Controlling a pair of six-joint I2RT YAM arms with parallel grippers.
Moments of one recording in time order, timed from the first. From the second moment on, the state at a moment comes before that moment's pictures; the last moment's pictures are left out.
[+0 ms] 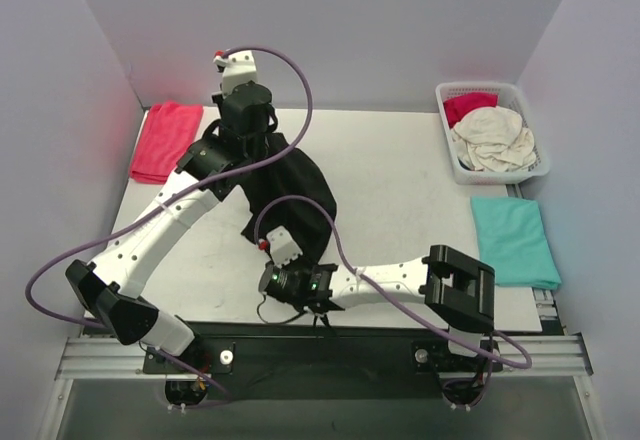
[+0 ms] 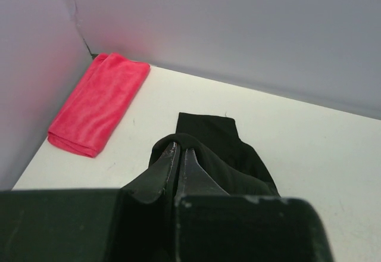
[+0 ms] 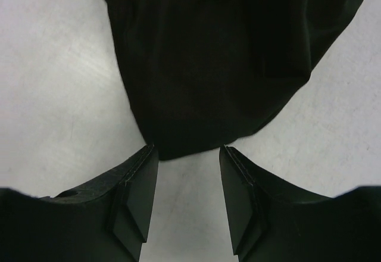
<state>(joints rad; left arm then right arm) -0.68 1.50 1.71 -0.45 -0.92 -0.23 1.35 1.79 1.10 -0.33 0.76 0.49</state>
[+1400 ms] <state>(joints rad) -0.42 1.39 1.45 -0.47 -0.77 -0.39 1.05 1.53 0.78 -0.52 0.79 0.68</state>
